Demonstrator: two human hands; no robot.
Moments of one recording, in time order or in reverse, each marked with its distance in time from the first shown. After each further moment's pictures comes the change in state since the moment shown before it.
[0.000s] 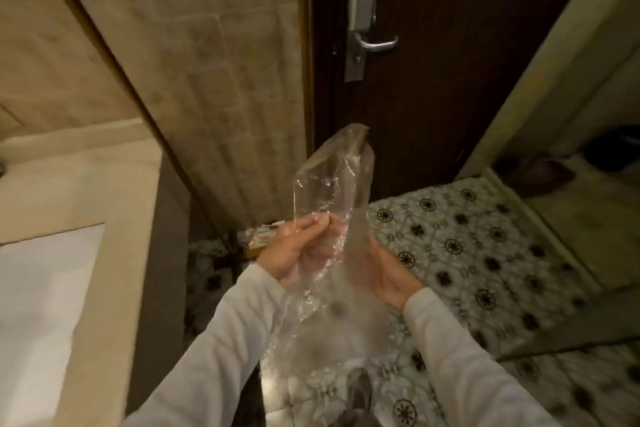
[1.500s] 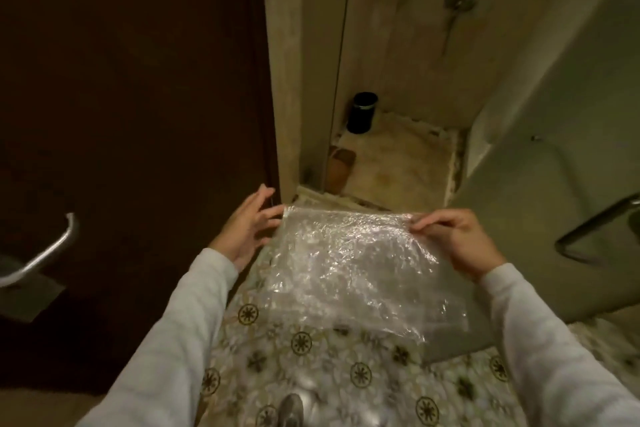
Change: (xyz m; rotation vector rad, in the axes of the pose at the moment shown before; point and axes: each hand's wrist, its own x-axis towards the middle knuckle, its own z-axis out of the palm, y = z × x) left_hand 0.550 0.084 0.325 0.564 -0.604 -0.219; right_hand -0.034 -0.345 -0.354 -0.158 1.033 -0.734
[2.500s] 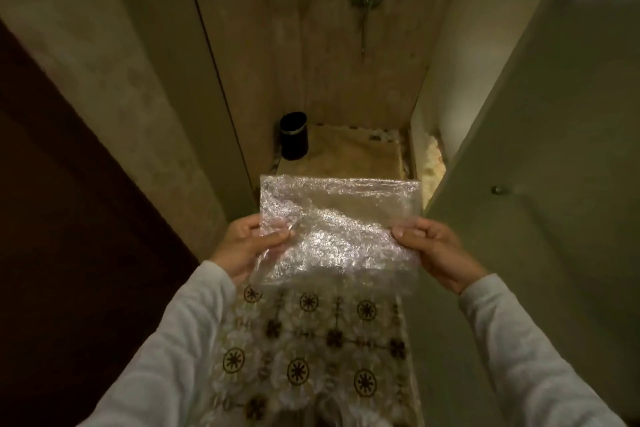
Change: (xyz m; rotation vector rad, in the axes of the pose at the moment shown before) left_hand 0.380 0.102 0.185 0.113 -0.267 -0.010; right_hand 0.292 0.026 -0.174 0.250 0.175 0.152
